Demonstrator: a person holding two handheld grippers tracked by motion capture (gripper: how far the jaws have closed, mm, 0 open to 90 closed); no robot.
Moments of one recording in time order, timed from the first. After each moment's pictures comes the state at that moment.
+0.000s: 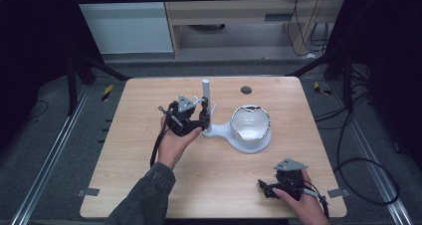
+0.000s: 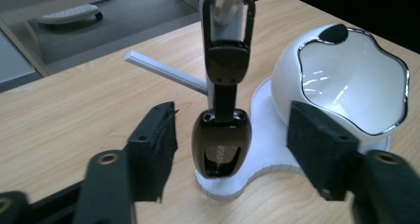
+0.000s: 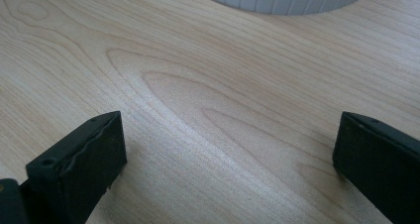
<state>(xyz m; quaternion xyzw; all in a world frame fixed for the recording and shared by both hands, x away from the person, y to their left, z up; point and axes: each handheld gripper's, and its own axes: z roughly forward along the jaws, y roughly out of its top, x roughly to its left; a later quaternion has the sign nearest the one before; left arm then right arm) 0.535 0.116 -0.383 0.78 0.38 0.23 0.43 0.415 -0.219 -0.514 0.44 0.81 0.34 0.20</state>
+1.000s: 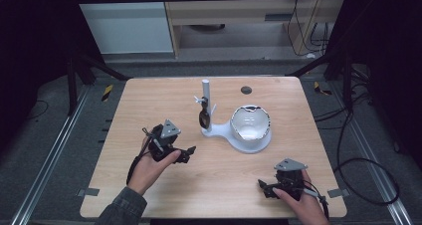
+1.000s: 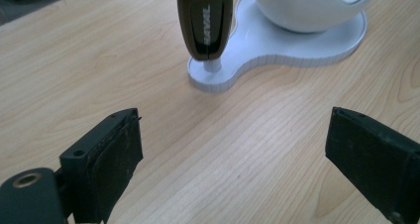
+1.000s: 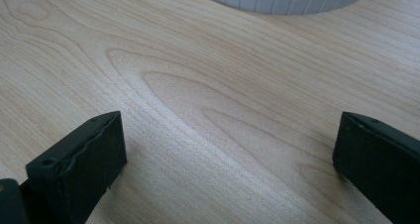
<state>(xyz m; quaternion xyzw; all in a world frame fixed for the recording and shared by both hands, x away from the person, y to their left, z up) 0.484 0.169 -0.415 0.84 0.35 0.20 0.38 0.415 -0.219 -0.514 0.44 0.80 0.34 0.19</state>
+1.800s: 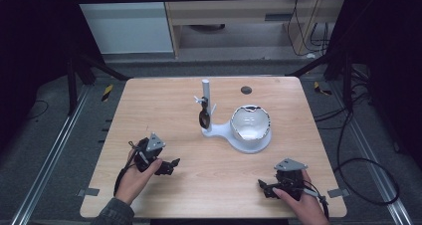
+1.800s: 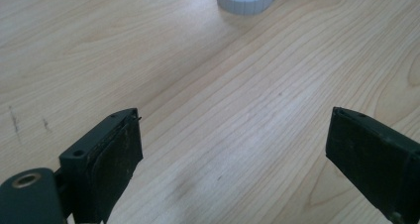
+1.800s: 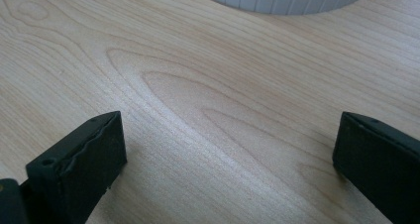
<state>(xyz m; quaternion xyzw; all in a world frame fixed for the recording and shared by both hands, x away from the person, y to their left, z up) 0.472 0.217 -0.459 0.85 0.36 0.19 0.34 0.415 -0.219 -0.514 0.44 0.81 0.34 0.20</state>
